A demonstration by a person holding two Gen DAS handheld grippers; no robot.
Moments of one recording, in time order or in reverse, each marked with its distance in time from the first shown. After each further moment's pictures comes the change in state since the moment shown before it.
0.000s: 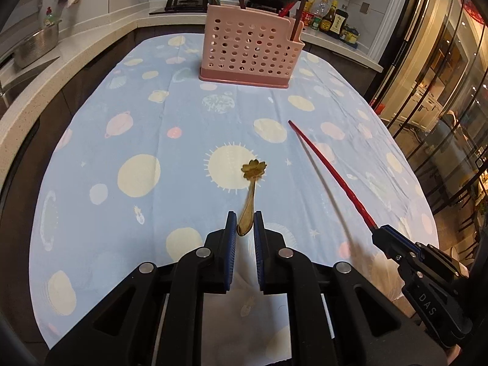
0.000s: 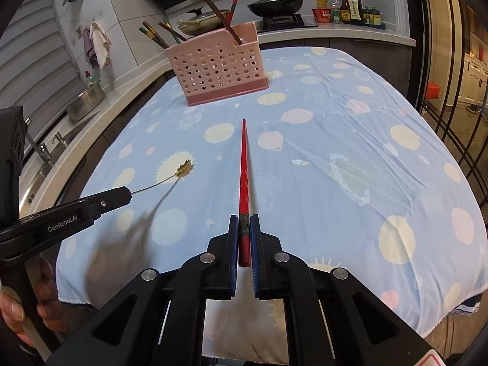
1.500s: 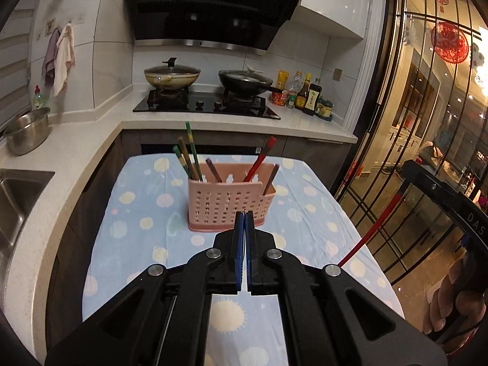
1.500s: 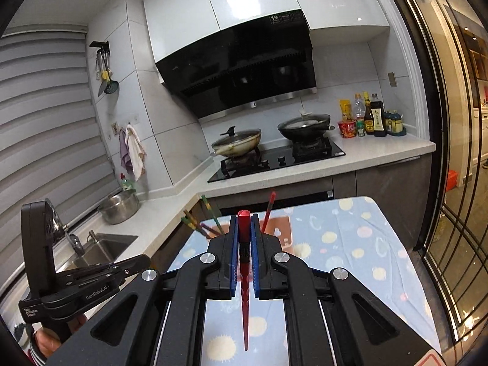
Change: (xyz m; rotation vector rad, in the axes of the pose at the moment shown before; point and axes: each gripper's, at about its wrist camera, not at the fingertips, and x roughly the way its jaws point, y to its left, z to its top) left arm -0.097 -0.018 0.171 0.086 -0.320 -0.069; right arm -0.103 0.019 0.215 -0.040 -0.469 0.140
